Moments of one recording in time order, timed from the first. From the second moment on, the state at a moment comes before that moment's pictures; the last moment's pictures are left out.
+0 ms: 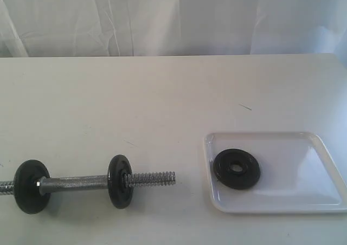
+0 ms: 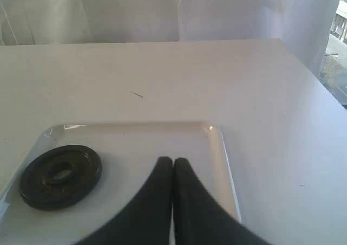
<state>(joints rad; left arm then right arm) -0.10 0.00 0.02 -0.20 0.39 0.11 0.04 0.01 0.00 0.04 0.31 0.04</state>
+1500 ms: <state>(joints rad) -0.10 0.00 0.02 -0.23 -0.46 0.17 0.04 0.01 0.00 0.04 0.31 0.06</state>
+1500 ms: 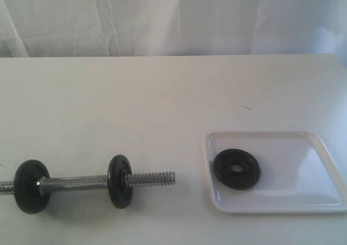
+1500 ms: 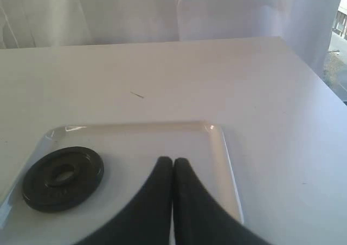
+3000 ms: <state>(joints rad) -0.37 1.10 -0.80 -0.46 0.89 0.96 0.04 0.01 0.00 0.04 0.31 0.06</state>
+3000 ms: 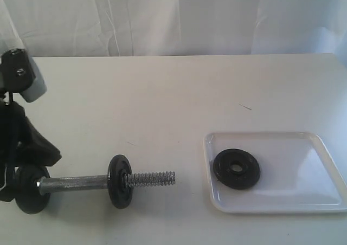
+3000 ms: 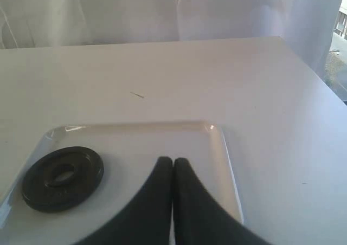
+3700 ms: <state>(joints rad) -0.47 1.32 -0.82 -0.39 0.75 1.42 0.04 0.01 0.00 0.04 0.29 0.06</state>
